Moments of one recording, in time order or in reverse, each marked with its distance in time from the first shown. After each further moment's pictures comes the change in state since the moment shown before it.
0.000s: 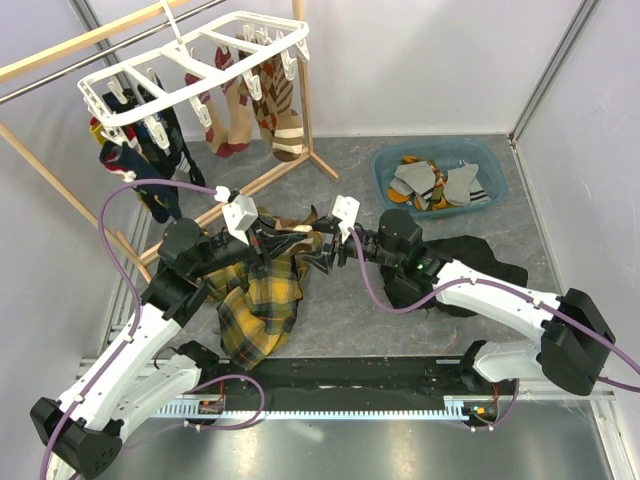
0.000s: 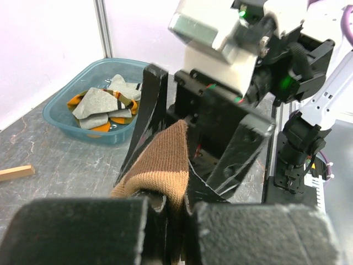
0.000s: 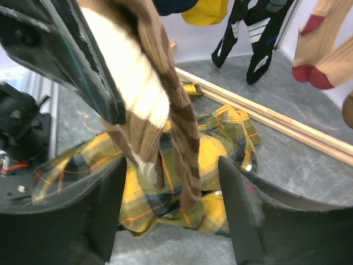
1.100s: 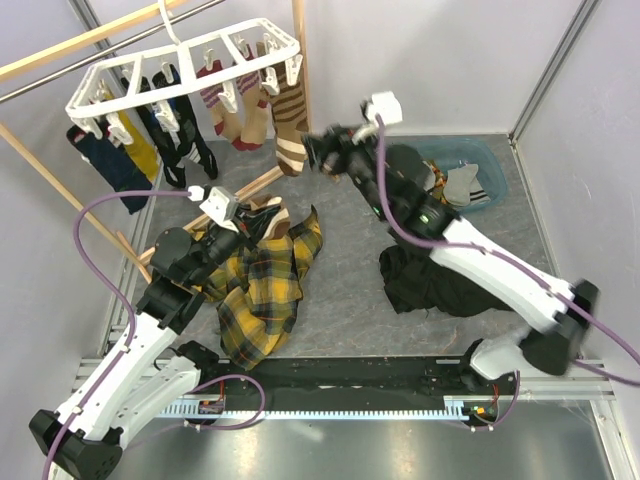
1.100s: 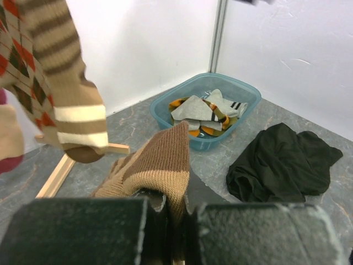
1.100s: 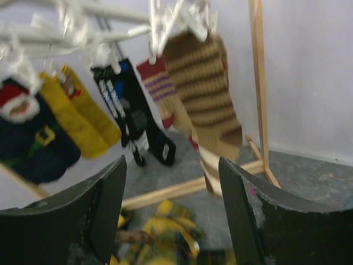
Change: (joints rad) left arm 0.022 -0.066 -0.042 0.026 -0.426 0.041; right arm 0.000 0.214 0.718 -0.305 0.794 0.341
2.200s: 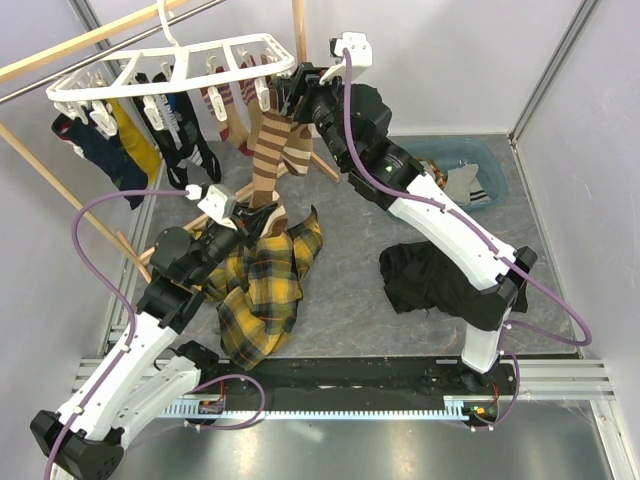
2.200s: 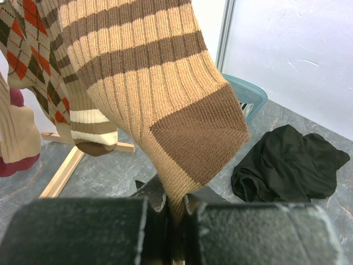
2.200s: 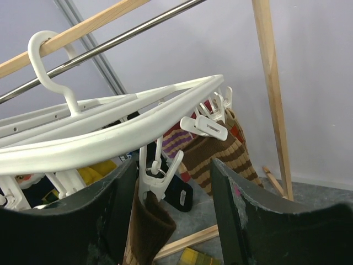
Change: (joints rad) left arm 0.011 0.005 0.000 0.002 -0.016 0.000; right arm 0.001 0.327 0.578 -0.199 0.050 0.038
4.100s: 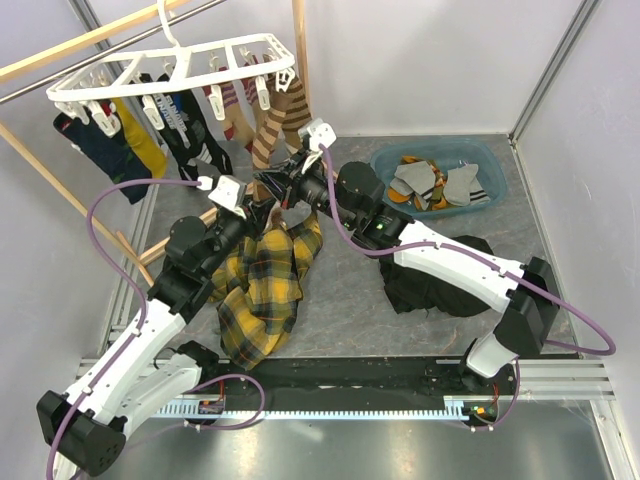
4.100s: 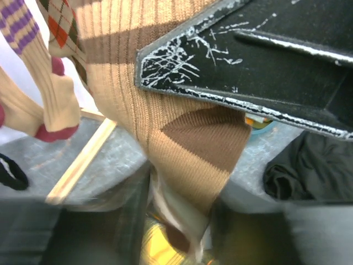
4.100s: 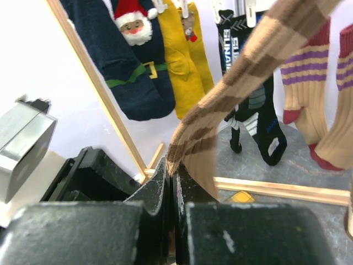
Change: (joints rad) left arm 0.000 0.094 0.000 0.010 -0.143 0.033; right arm 0.085 -0.228 -0.712 0.455 -0.483 -0.045
